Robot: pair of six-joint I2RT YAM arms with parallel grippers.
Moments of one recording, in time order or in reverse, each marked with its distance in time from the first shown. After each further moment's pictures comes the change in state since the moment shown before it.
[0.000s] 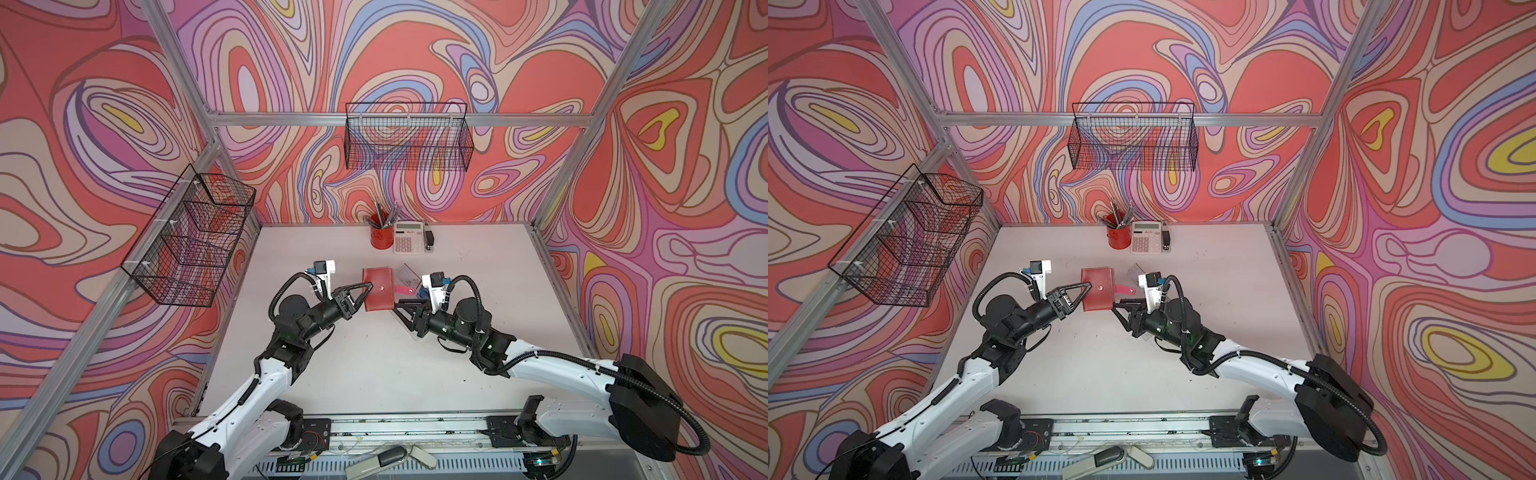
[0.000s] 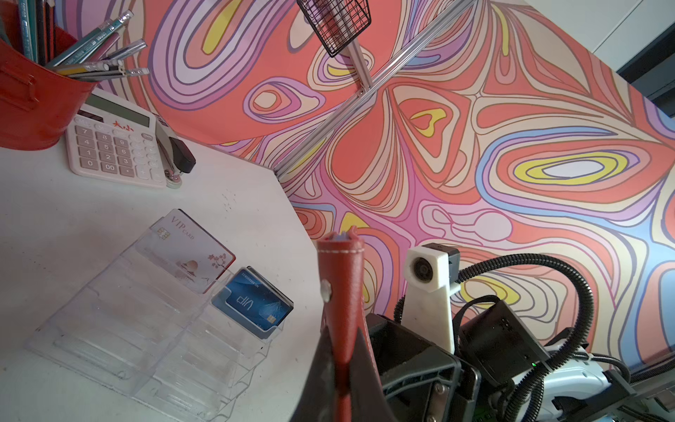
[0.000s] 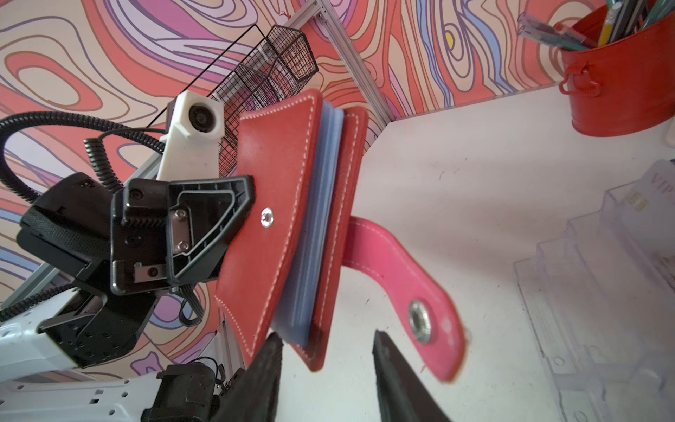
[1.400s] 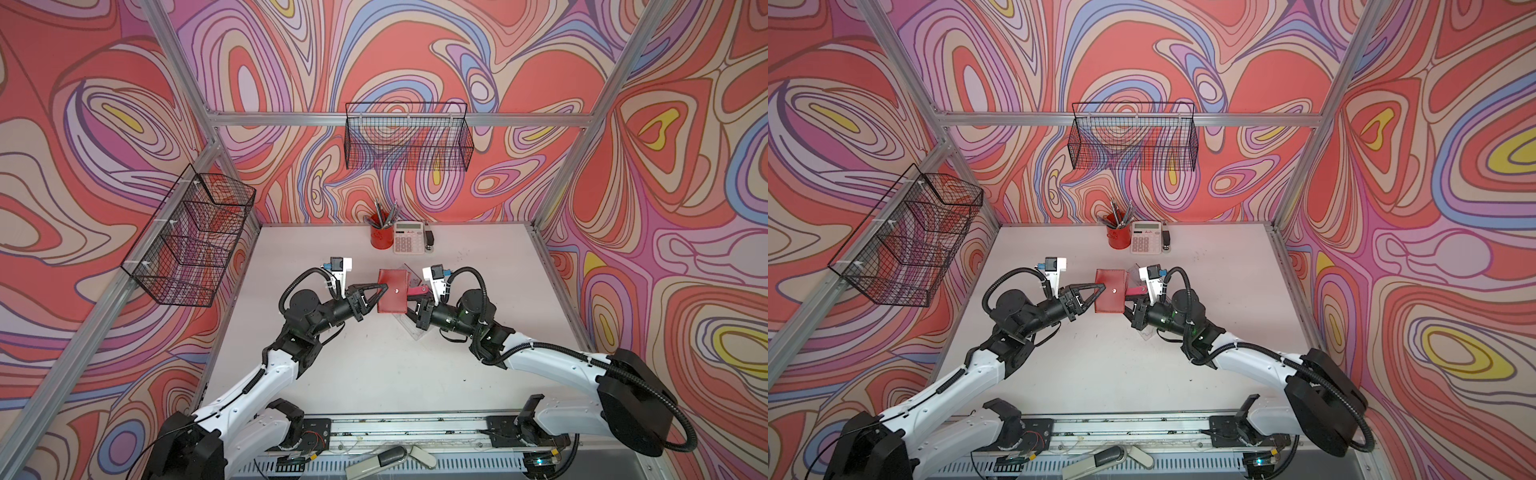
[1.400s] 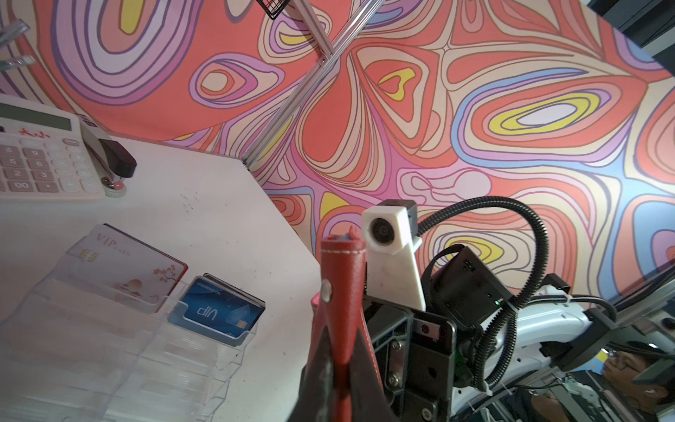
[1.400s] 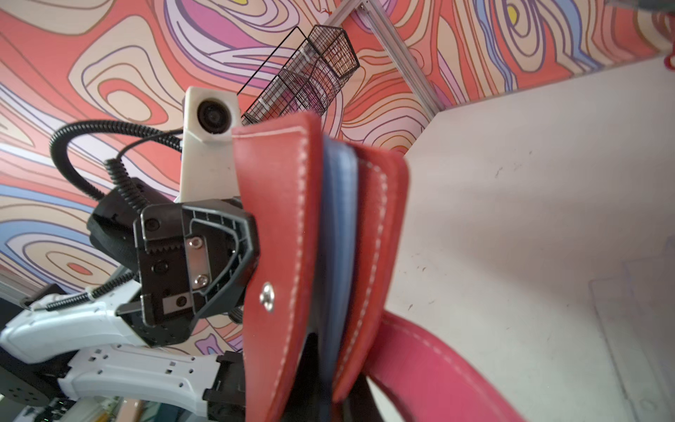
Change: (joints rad) left arm -0.113 0.065 0.084 -0.010 0.018 0.111; right arm -0.093 0.048 0.023 0.104 -0.233 0.094
